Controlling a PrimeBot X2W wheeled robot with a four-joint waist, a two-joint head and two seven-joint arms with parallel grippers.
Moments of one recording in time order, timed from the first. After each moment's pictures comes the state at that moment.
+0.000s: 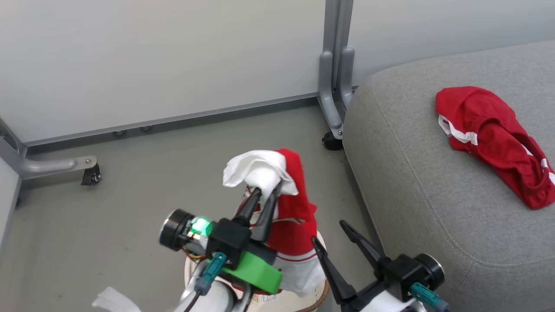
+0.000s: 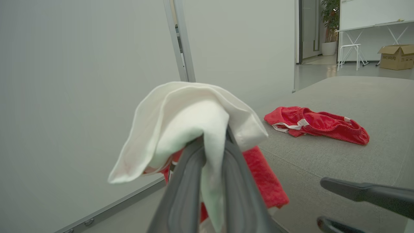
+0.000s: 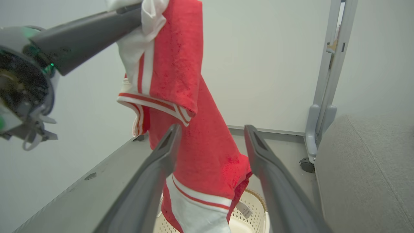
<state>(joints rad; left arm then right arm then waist) -0.30 0.19 -0.73 0.11 -0.29 0.17 -0.23 0.01 -0.07 0.43 0.13 0.15 0.13 -0.26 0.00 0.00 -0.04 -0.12</state>
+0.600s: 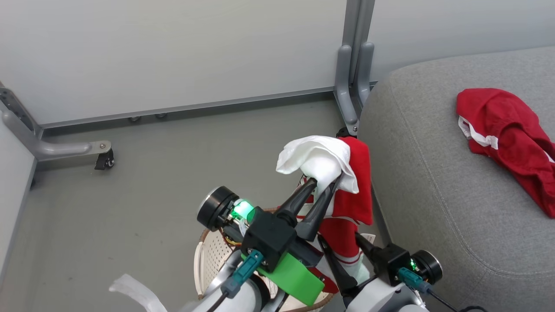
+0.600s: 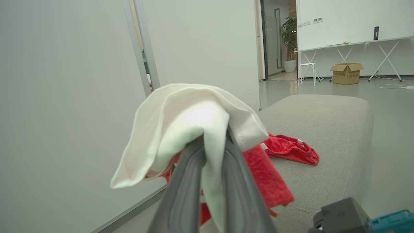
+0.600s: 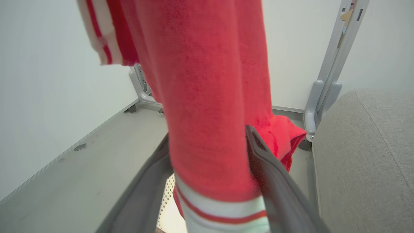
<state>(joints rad) -0.37 0.15 -0.82 -0.09 -0.29 0.12 -0.10 -0.11 -0.05 0.41 0.37 0.13 0.13 -0.26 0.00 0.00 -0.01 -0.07</state>
